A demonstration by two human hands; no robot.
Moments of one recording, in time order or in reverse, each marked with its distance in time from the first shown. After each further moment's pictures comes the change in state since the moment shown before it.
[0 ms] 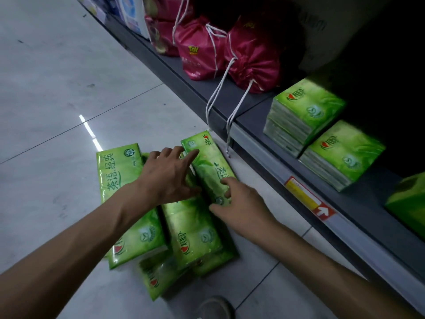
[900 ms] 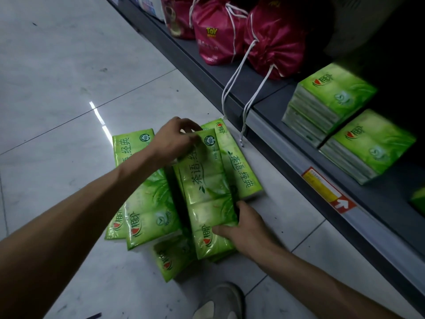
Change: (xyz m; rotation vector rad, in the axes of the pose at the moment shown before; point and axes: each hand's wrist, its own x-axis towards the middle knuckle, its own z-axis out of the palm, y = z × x) left_hand 0.019 -0.029 -0.014 -1.070 0.148 -0.270; right_hand -0.015 0.029 0.079 0.463 -0.104 0.274
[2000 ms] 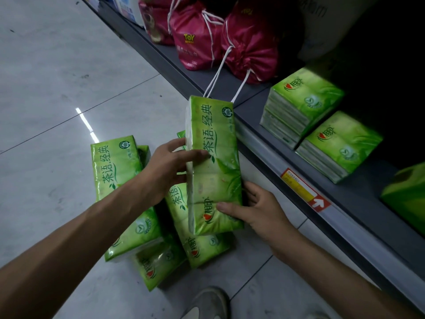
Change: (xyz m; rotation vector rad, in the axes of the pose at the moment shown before) left_hand -0.040 0.017 0.041 -0.722 -0.169 -0.212; right_hand -0.008 -0.008 -0.075 0.405 -0.049 -0.233
